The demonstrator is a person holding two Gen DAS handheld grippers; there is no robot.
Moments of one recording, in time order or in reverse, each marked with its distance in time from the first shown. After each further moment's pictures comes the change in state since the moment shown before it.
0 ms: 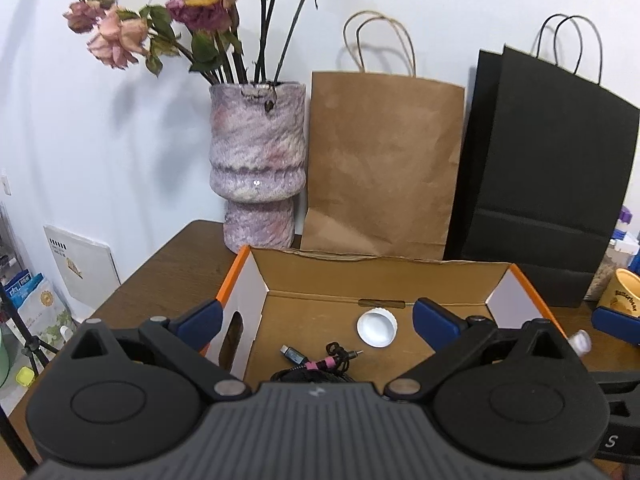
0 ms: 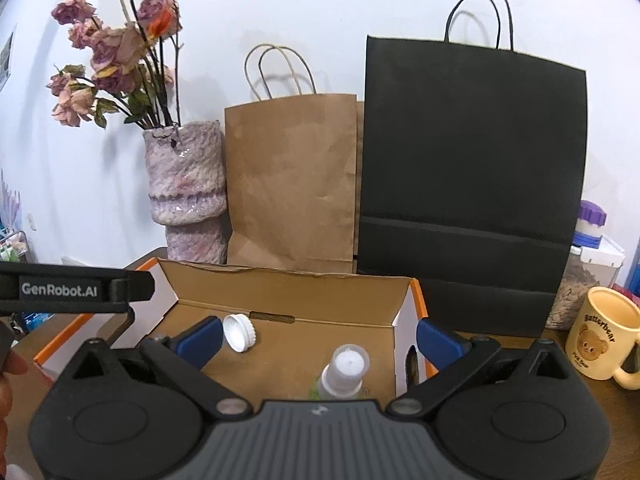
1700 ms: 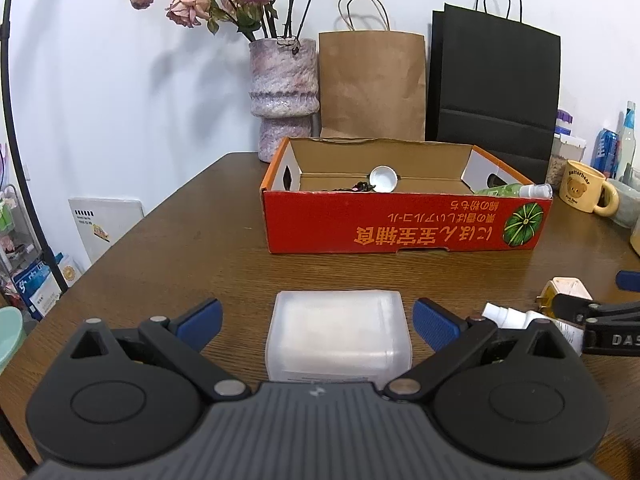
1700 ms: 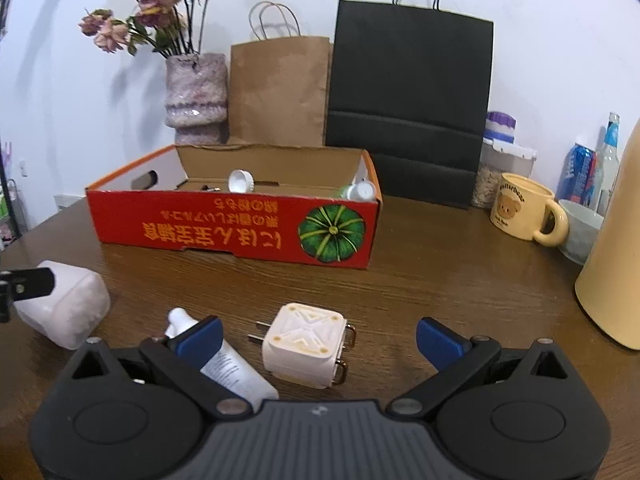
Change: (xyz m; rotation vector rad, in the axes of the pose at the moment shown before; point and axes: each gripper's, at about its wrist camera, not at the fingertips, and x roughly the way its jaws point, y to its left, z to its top) left arm -0.138 0.045 -0.151 0.075 0.036 -0.017; right arm -0.138 0.010 -0.134 -0.011 0.130 -0.103
